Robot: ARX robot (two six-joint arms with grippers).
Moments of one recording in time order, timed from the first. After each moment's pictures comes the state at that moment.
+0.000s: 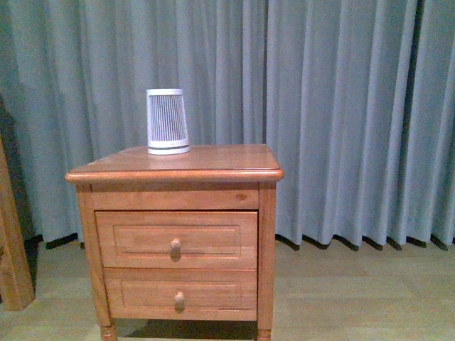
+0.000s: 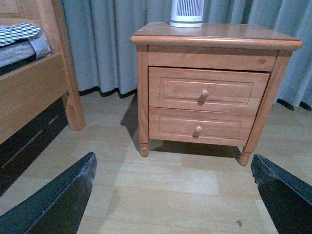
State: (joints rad) left arm 0.00 0.00 0.01 0.00 0.00 0.00; right arm 0.00 0.00 0.01 0.00 0.00 0.00
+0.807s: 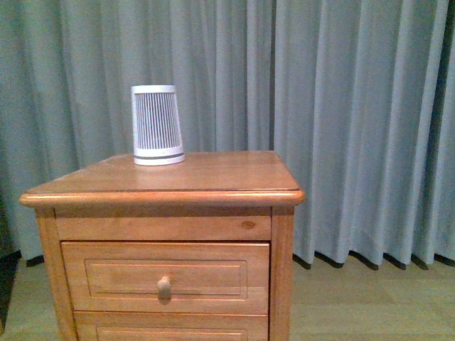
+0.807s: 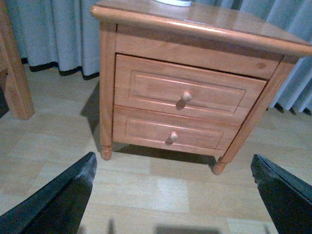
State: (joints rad) left arm 0.02 0.17 0.03 0.04 0.13 -0.15; right arm 0.00 0.00 0.01 0.00 0.00 0.00
